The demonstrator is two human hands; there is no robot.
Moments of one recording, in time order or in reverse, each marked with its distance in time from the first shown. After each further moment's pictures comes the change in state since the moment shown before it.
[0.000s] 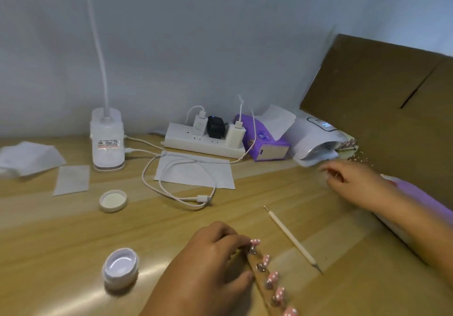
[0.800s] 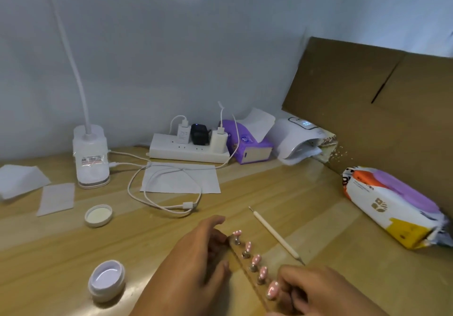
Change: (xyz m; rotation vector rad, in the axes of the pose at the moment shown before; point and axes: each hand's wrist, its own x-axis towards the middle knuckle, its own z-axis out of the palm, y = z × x) left_hand -0.003 -0.007 0.004 -0.141 0.015 -0.032; right_hand -0.143 -0.108 0.025 0.300 -0.382 -0.079
